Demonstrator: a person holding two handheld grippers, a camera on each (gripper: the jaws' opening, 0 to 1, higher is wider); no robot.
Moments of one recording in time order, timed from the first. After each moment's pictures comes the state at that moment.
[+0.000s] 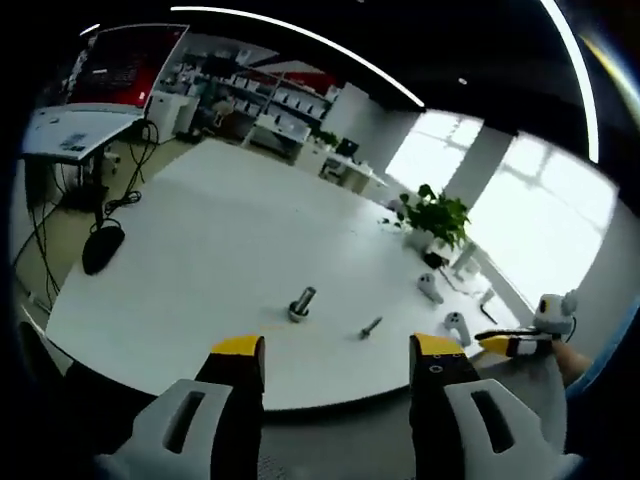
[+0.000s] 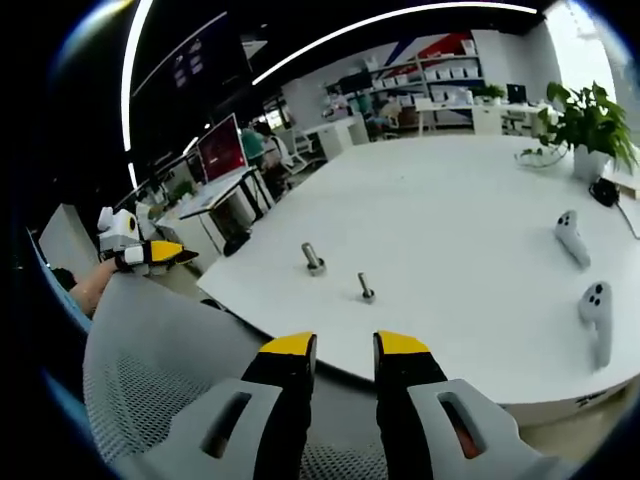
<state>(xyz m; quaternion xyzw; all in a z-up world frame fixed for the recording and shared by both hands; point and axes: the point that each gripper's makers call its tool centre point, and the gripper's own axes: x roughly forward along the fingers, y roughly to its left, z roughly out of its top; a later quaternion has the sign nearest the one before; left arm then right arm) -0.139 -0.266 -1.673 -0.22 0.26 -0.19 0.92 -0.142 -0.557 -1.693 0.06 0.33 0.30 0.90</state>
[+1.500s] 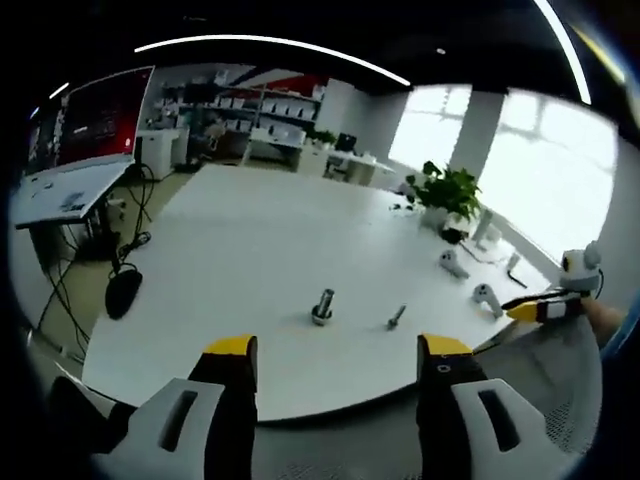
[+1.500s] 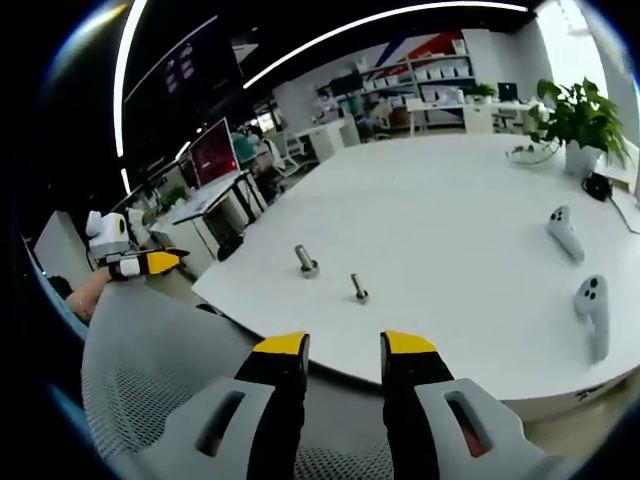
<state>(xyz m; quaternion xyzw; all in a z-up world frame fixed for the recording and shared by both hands) -0.141 -0.267 -1.675 -0.11 0.27 -0.17 0.94 -0.141 -0.561 -1.694 0.07 0.33 0.28 0.90</state>
